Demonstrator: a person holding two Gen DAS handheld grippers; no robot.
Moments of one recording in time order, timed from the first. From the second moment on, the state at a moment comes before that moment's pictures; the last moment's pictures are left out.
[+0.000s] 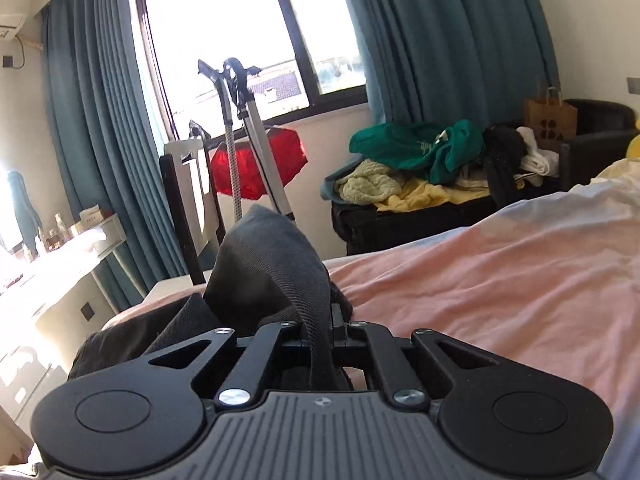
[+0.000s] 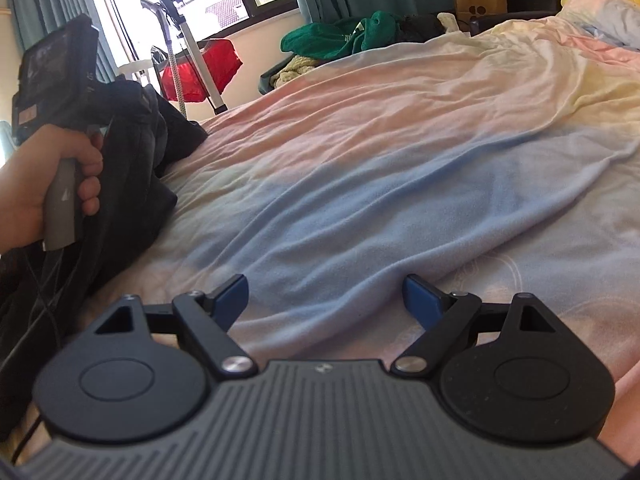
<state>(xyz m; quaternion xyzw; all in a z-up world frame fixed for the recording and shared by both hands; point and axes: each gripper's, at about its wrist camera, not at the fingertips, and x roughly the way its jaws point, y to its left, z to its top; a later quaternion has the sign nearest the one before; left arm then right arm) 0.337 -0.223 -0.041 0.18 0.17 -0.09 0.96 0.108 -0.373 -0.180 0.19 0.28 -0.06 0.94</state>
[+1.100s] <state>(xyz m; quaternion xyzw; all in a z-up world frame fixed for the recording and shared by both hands) -0.008 -0.051 -0.076 0.02 0.29 -0.18 0.94 0.126 -0.404 -0.181 0.49 0.28 0.11 0.82</state>
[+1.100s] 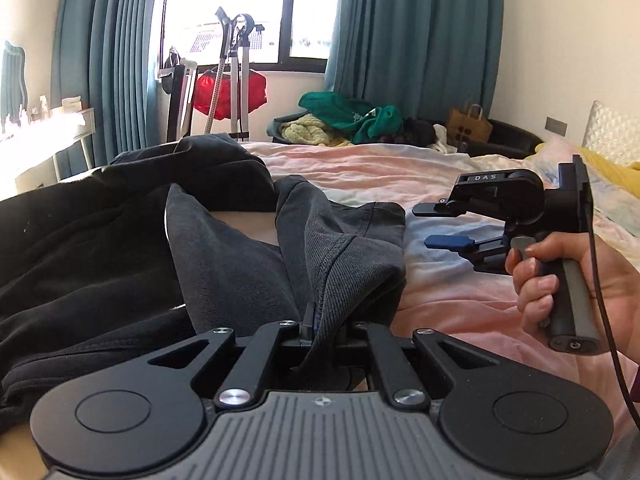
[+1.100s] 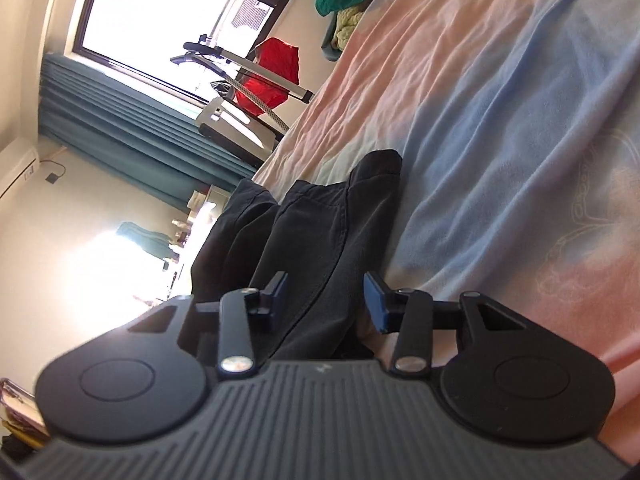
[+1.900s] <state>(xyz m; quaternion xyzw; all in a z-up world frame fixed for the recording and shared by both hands) 0.031 -0.060 -0.094 -0.01 0.32 -0.22 0.92 0.140 -0.407 -0.150 0.47 0.14 0.04 0.87</state>
